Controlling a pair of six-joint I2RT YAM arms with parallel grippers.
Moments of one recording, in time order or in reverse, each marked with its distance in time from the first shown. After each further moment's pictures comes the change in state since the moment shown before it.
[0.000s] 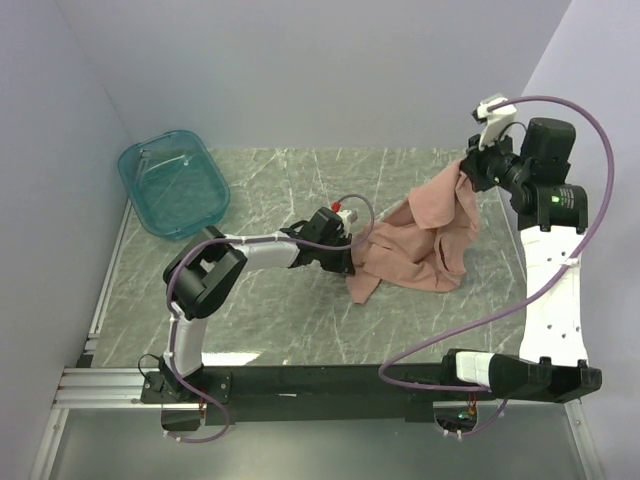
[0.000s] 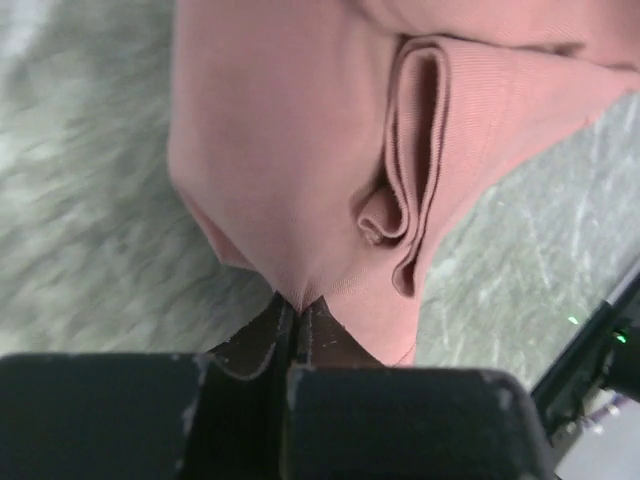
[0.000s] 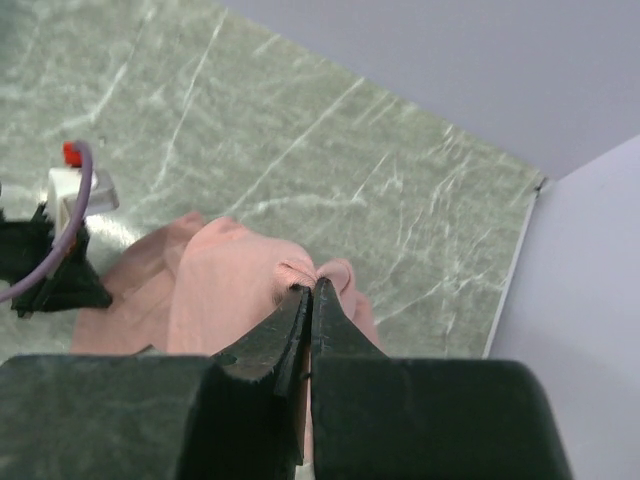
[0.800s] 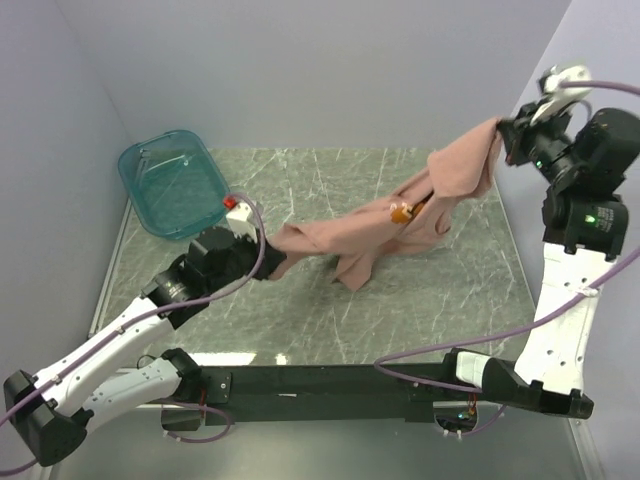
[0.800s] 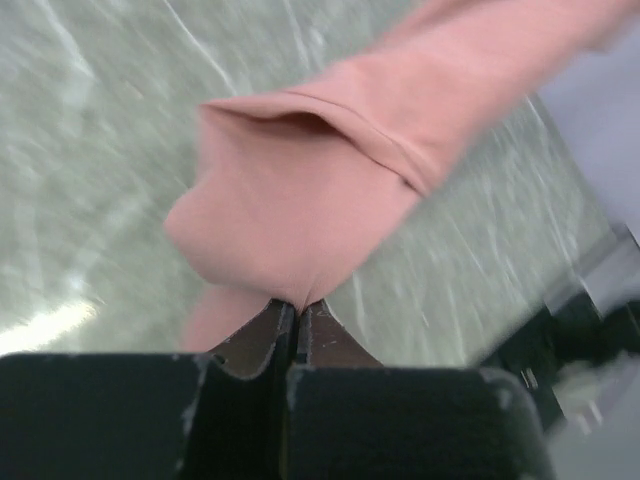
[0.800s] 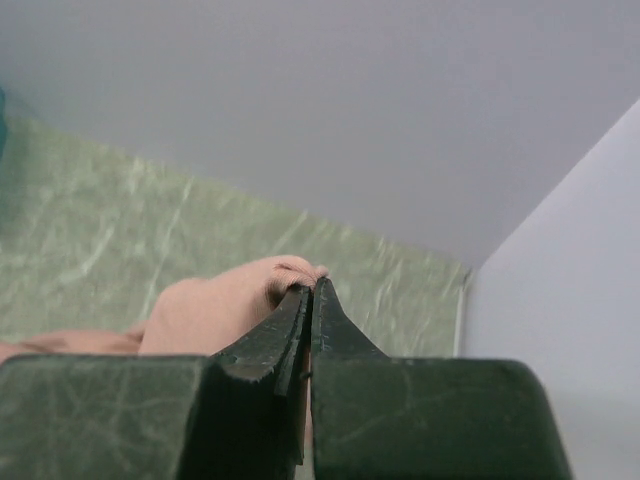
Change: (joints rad) left arm 0.080 -1.100 -0.411 -0.240 -0.327 0.095; right arm -0.140 -0.018 0.256 0.161 -0.083 0.193
